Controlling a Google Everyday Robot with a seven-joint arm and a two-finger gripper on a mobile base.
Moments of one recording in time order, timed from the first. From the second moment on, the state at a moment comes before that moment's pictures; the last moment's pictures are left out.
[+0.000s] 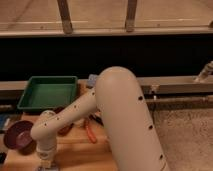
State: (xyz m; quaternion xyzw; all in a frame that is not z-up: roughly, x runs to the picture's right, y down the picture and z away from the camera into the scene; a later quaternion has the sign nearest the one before) arm -0.287 0.364 0.713 -0.49 -0.07 0.03 0.87
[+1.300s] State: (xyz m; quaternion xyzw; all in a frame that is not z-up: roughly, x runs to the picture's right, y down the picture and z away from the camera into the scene) arm -0.299 0.337 0.706 -0.46 -0.07 0.02 0.89
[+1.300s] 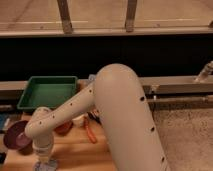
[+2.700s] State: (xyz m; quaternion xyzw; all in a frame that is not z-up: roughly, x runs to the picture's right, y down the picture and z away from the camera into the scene) arm -0.354 0.122 0.547 -0.33 -0.14 -0.05 0.93
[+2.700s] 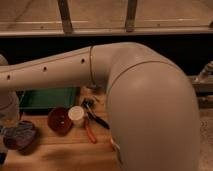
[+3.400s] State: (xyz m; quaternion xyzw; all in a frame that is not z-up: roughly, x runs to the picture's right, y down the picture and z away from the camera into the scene) arm -0.412 0.132 0.601 -0.36 -0.26 -0.10 0.89
